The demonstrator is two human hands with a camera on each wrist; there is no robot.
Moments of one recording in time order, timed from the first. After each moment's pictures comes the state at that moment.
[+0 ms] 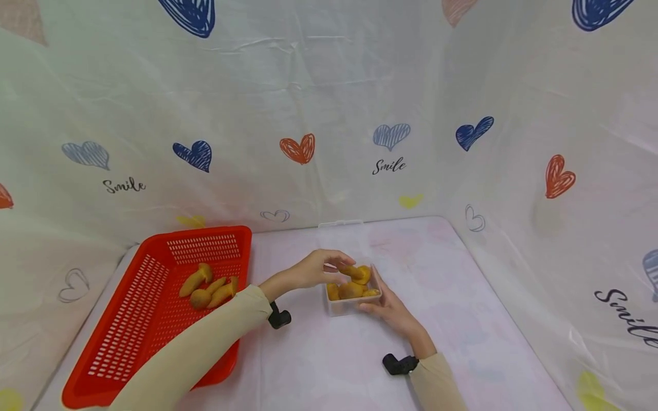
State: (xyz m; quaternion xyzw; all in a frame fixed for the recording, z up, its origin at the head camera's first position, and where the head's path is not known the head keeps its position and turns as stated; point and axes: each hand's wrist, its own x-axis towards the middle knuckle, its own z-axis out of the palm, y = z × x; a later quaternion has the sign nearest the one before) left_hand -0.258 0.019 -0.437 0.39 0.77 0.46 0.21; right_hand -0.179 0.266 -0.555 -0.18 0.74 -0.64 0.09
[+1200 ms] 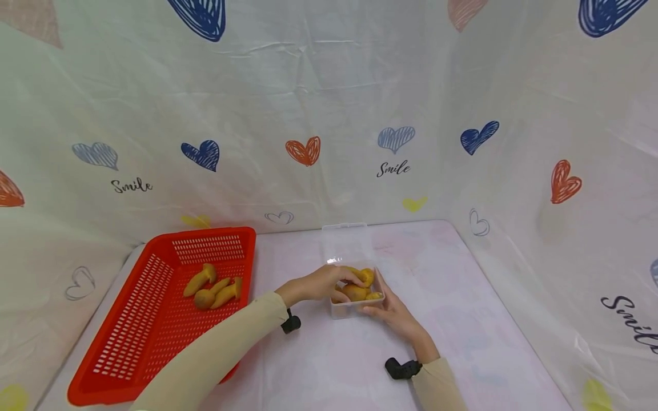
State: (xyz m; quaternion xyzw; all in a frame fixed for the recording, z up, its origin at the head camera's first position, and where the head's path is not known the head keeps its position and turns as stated) left_hand -0.256 0.035 -0.460 0.47 0.83 0.24 0.18; right_hand -0.180 0.266 -0.560 -0.18 0.72 -0.66 0.10
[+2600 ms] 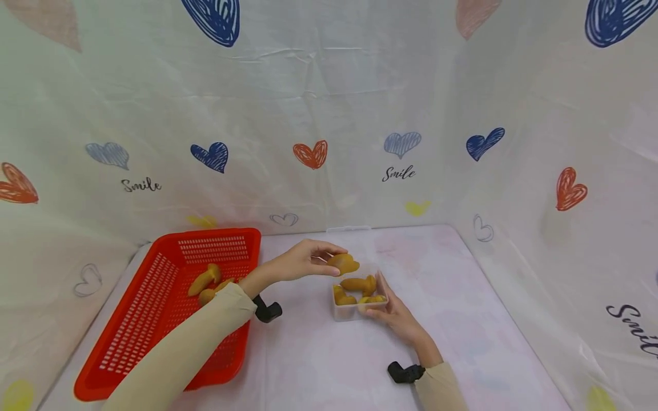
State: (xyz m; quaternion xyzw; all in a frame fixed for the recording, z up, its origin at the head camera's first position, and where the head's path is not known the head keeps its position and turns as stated) left_hand -0.257 -0.020 -0.390 0.41 0.77 0.46 0.17; right_hand -0.184 0.267 -0.558 -0.18 0.74 -0.64 0.09
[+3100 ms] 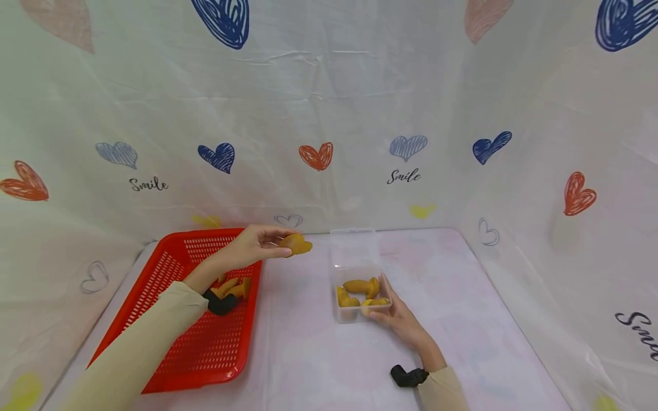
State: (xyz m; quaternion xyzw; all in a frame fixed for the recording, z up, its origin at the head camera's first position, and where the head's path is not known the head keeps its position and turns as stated) left_hand -0.262 -0.115 -0.365 0.30 0.81 0.49 0.12; right_hand -0.183 0.266 -0.559 -0.18 0.73 -0.65 0.10
